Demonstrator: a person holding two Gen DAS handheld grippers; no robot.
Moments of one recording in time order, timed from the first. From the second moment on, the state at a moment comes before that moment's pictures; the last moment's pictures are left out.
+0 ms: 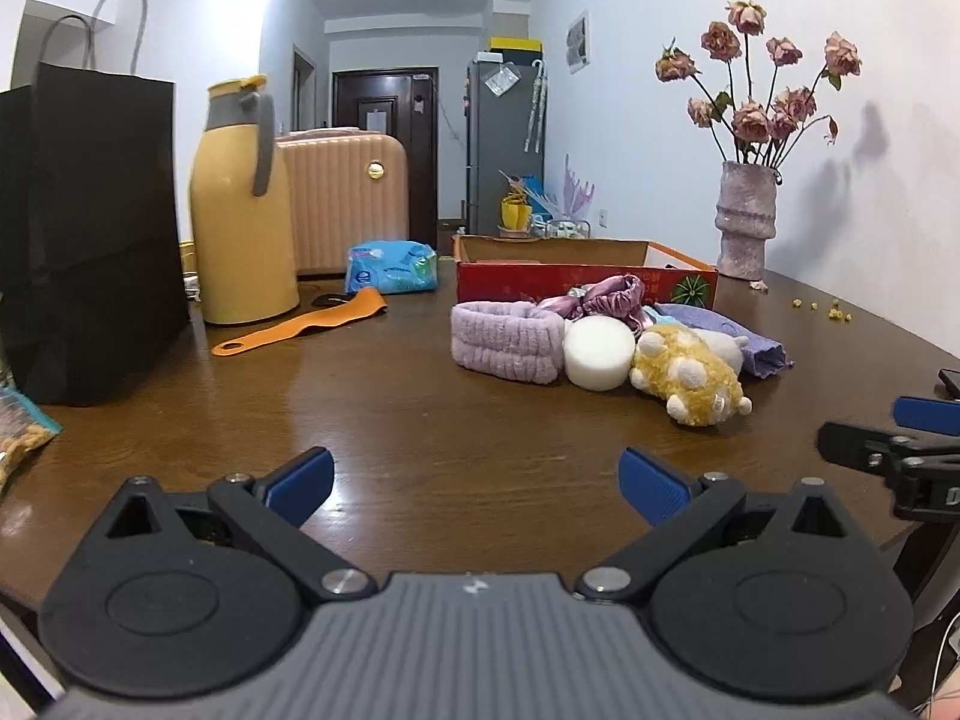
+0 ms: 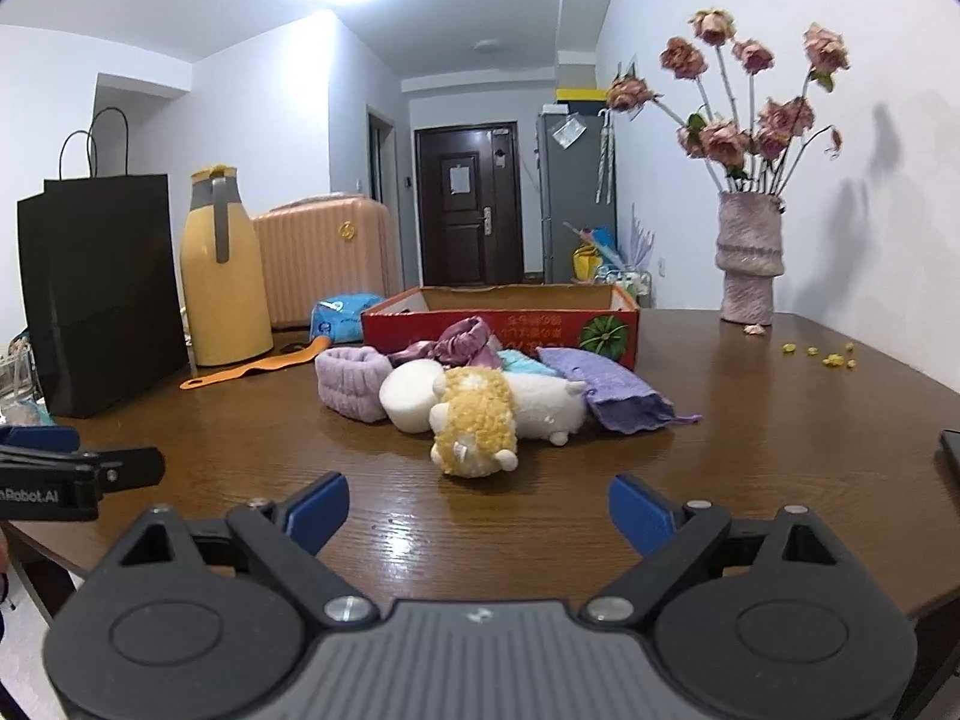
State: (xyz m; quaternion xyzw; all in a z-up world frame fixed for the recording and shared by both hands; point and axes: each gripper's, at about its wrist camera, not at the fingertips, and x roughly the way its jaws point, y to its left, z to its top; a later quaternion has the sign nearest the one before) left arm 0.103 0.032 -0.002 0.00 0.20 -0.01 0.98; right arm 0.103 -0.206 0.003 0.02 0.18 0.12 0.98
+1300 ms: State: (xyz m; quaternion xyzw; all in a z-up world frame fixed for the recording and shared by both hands) left arm 0.239 0.002 -0.020 -0.11 0.28 -0.12 0.95; right arm 0.246 -0.218 -0.018 0.09 0.26 0.21 0.94
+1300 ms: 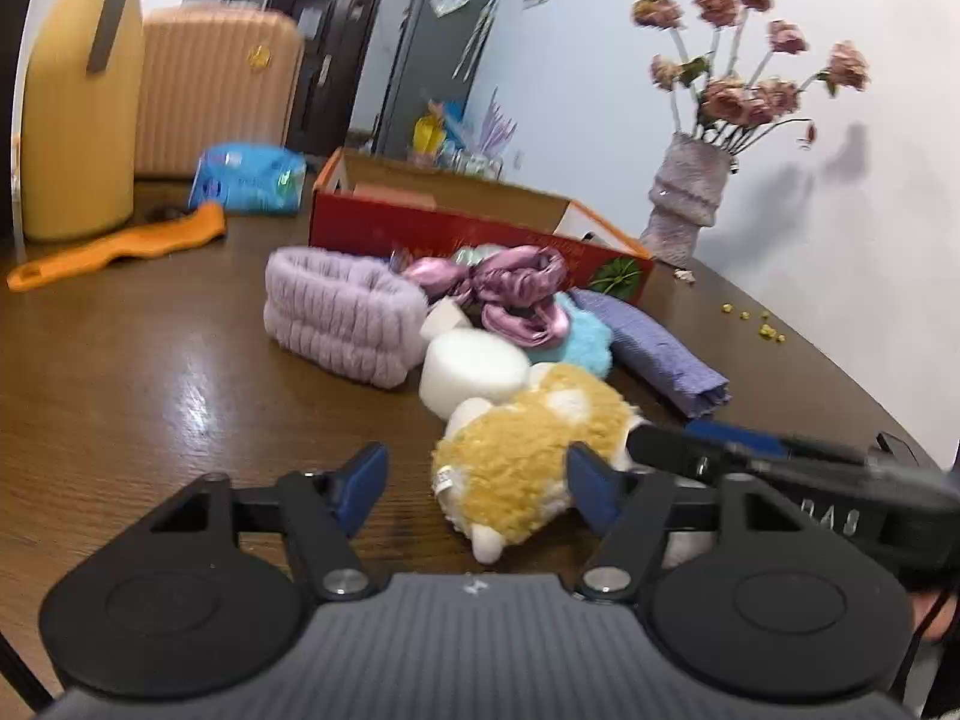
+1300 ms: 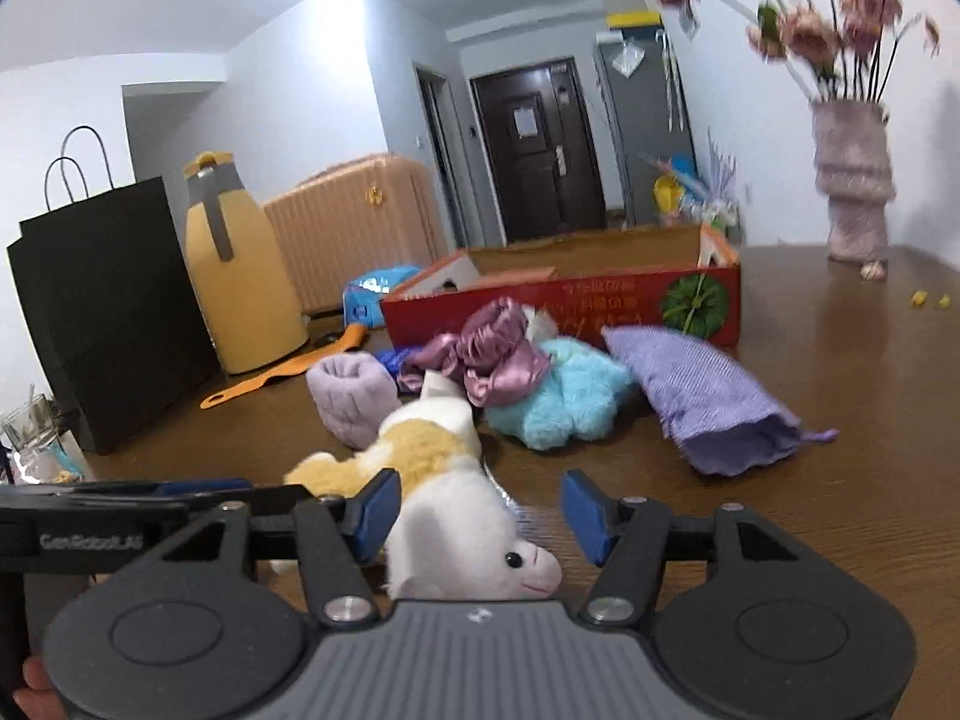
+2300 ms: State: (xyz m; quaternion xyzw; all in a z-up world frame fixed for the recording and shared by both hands) left arm 0.295 -0.007 0.033 -0.13 0.25 -0.22 0.93; right arm 0.240 -0.226 0.046 0.08 0.25 0.21 0.94
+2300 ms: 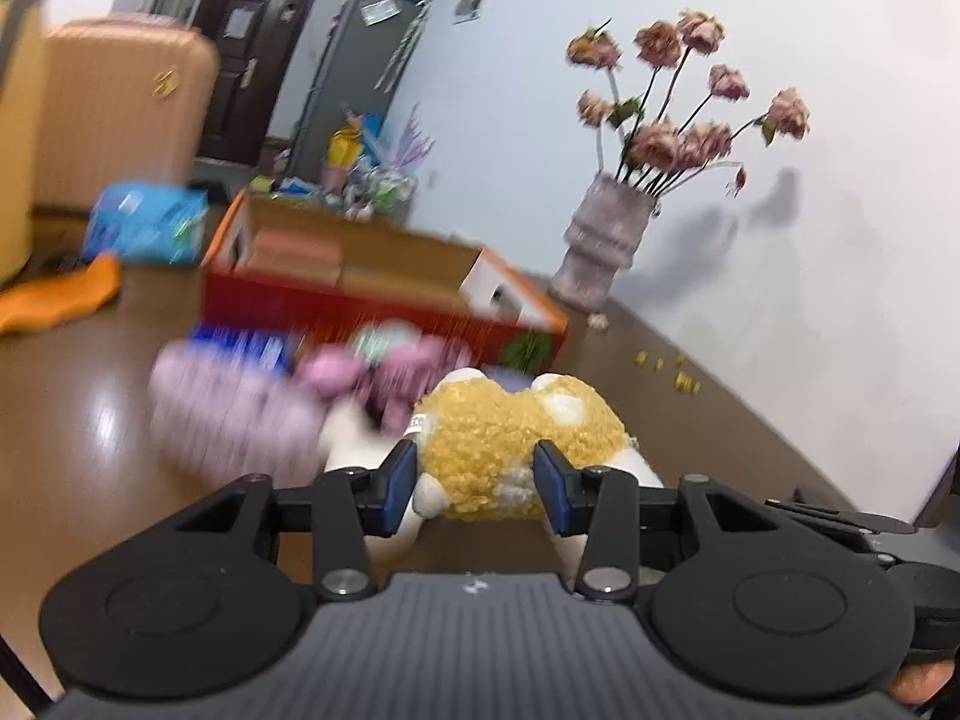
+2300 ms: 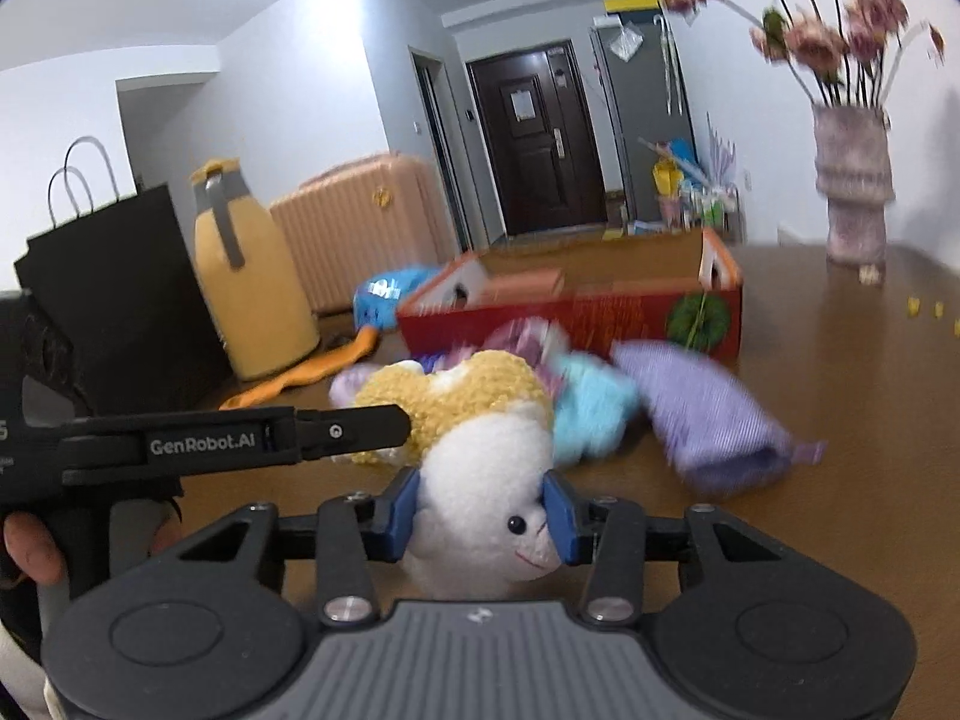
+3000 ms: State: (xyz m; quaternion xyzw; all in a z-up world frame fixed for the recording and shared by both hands) left arm 0.683 -0.067 0.023 -0.17 0.38 -0.19 0.89; right arm 0.625 -0.260 0.060 0.08 0.36 0.14 0.92
